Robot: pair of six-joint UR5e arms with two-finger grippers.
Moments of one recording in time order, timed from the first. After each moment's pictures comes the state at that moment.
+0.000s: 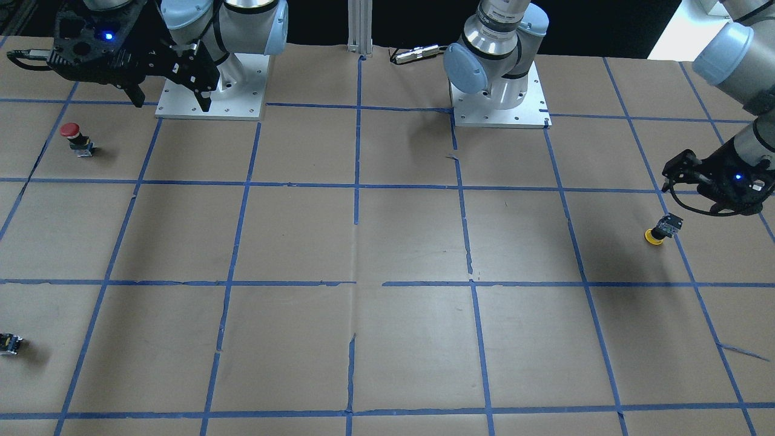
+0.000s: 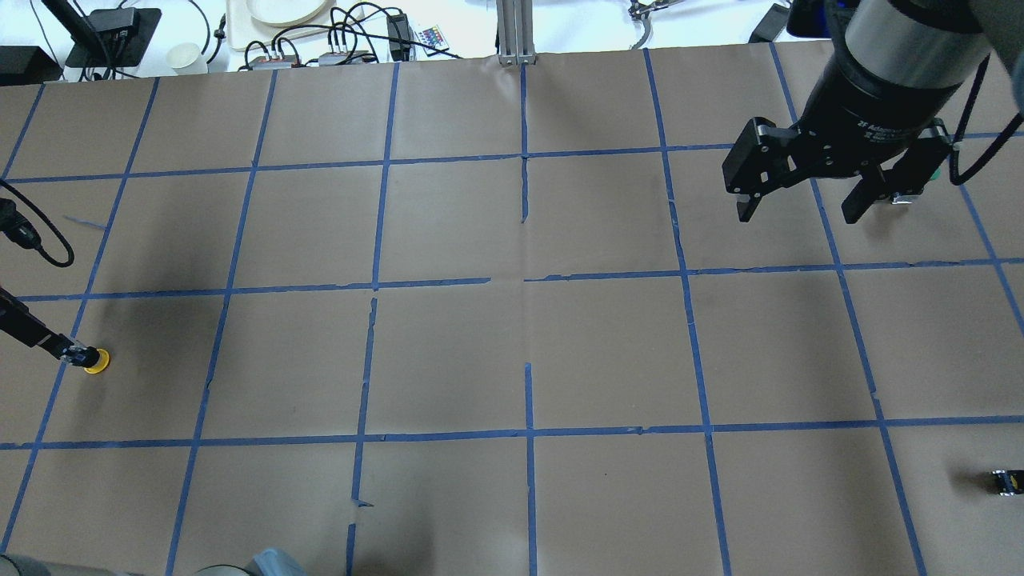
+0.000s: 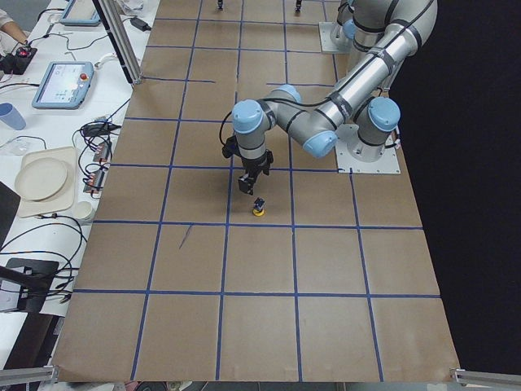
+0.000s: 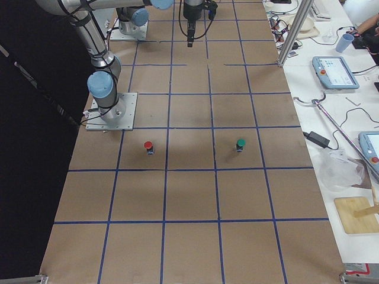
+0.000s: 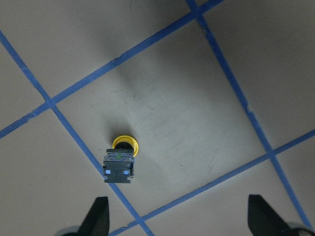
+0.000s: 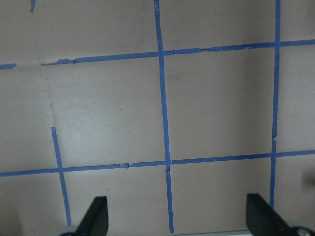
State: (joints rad) left arm -0.82 -1.77 -1.87 -1.12 1.69 1.39; right arm 1.55 -1.68 1.58 -1.42 -1.56 0.04
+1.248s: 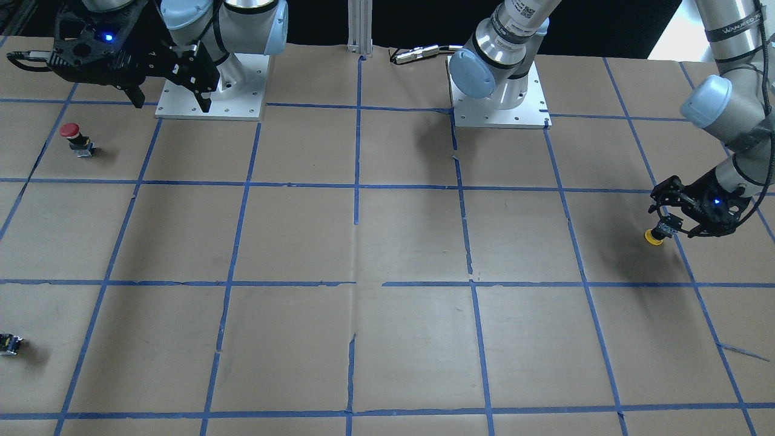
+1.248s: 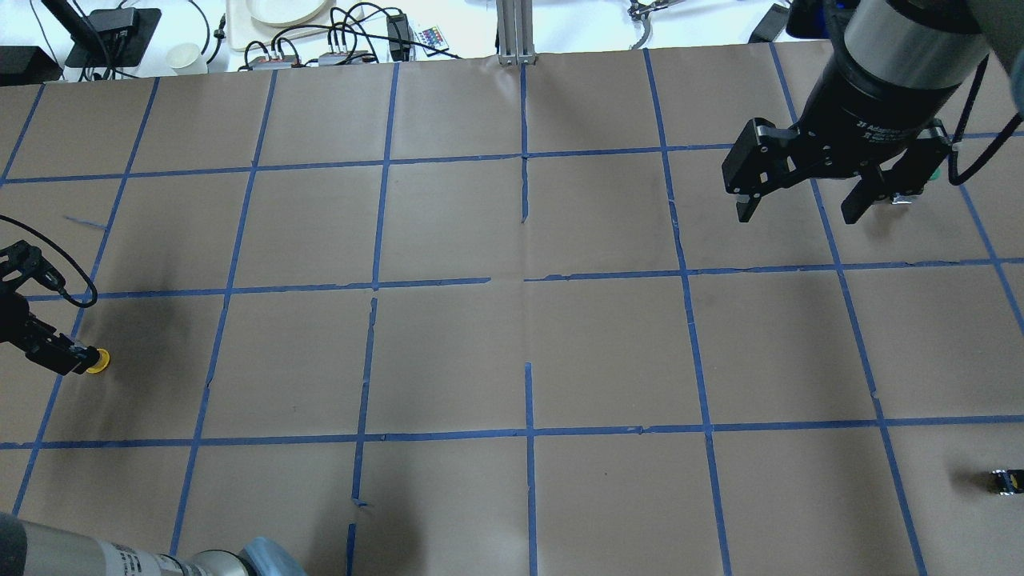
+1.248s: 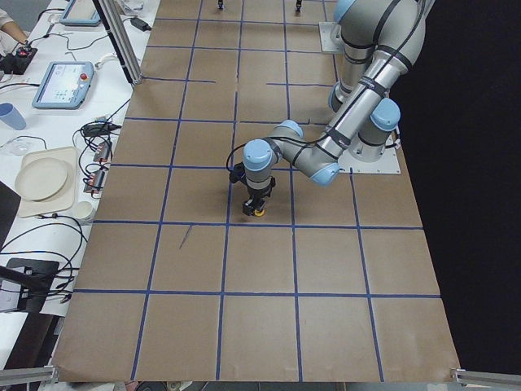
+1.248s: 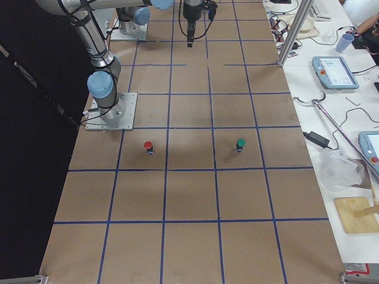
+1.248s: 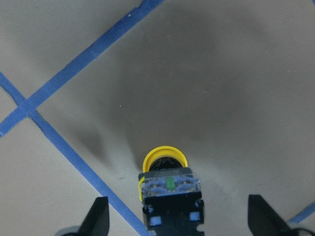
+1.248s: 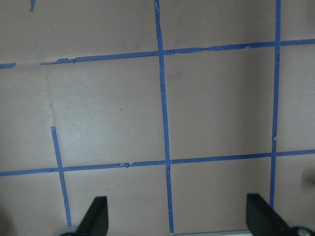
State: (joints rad) left arm -0.75 -1.86 -2.01 -0.84 1.61 1.46; right arm 1.55 -1.68 1.58 -1.42 -1.56 0.04
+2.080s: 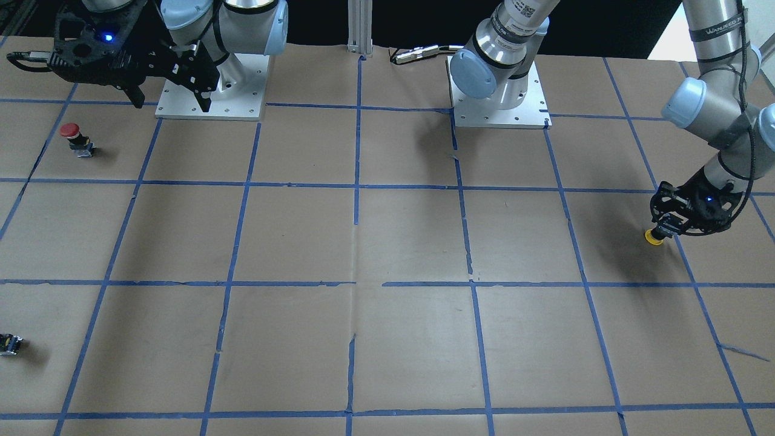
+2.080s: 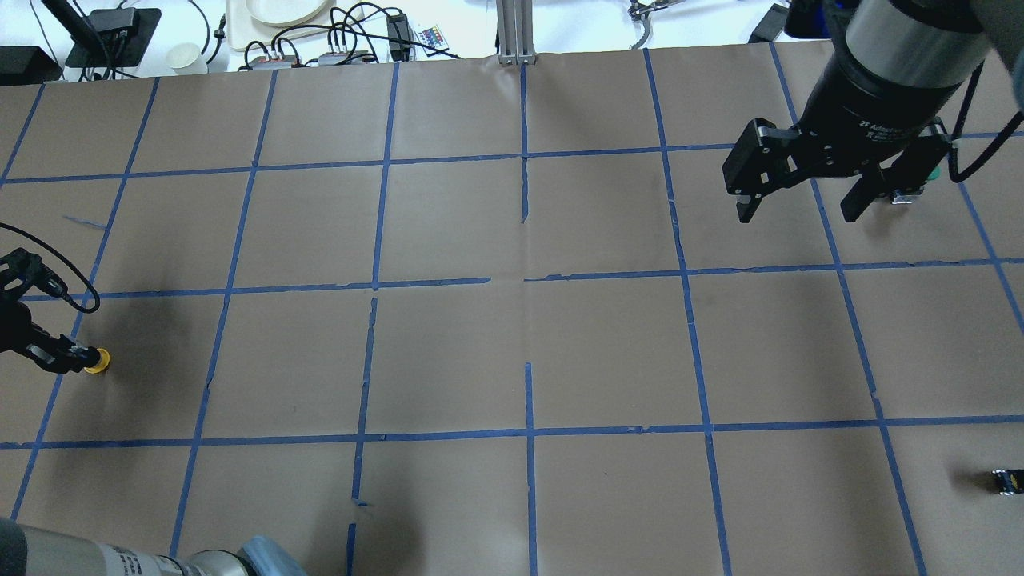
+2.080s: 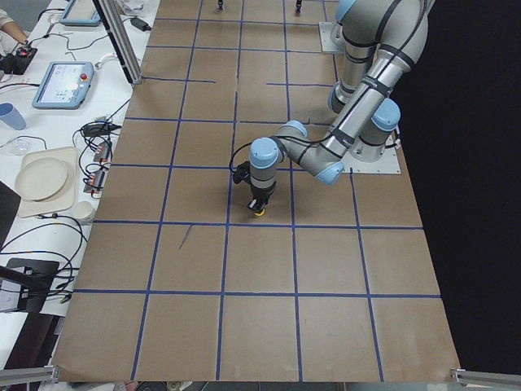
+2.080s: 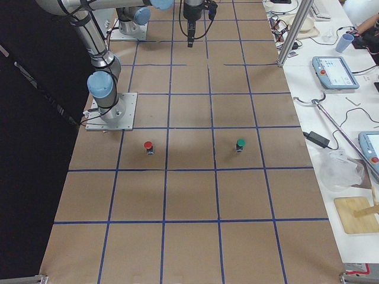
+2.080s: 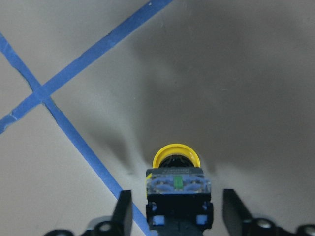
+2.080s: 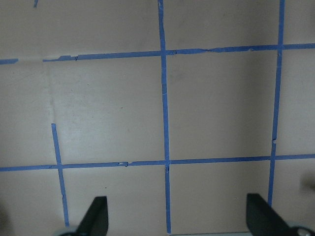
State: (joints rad) left arm -0.74 -1.83 -2.04 -0.81 1.61 1.42; right arm 1.54 -1.68 1.58 -1.42 -1.55 -0.01
